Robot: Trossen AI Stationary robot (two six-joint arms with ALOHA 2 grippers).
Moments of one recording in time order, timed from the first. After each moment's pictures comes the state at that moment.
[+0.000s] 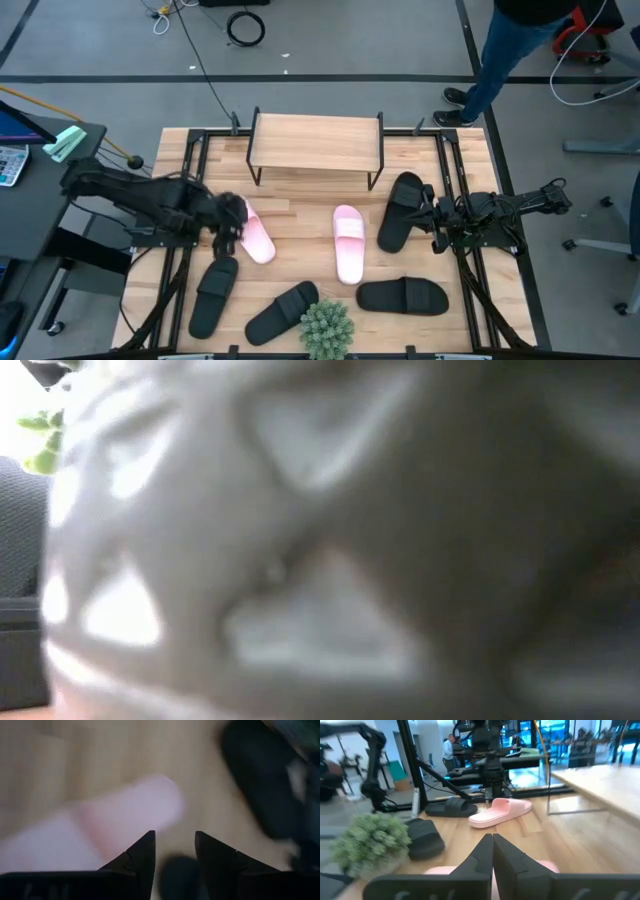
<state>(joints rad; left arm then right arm) -0.28 1.03 0.91 -0.97 0.02 -0.44 0.22 0.01 0.04 -0.03 0.16 0.12</state>
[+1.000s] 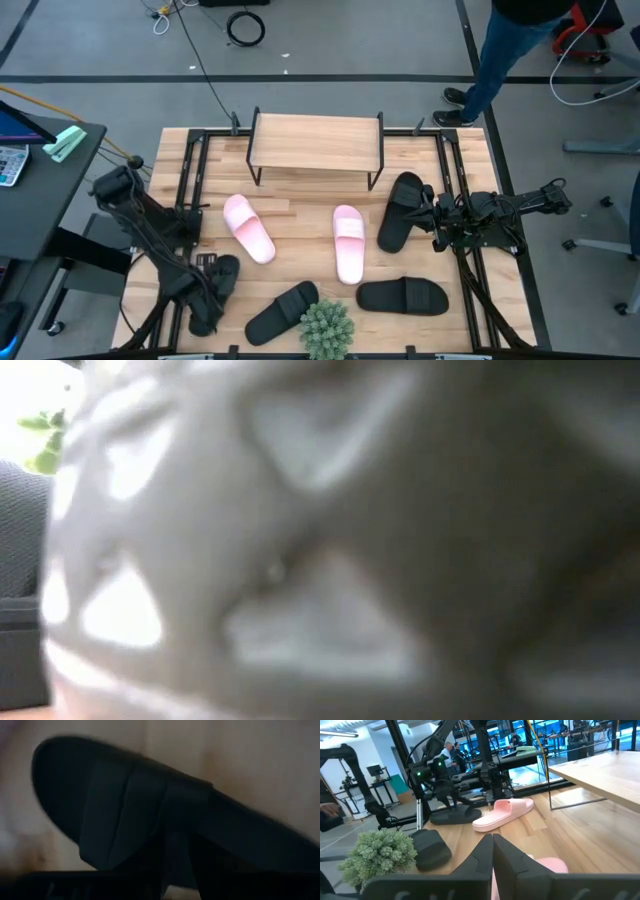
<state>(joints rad) -0.94 1.52 0.91 -0.96 -0.08 -1.01 0.22 0.01 0.04 -0.01 0.17 0.28</state>
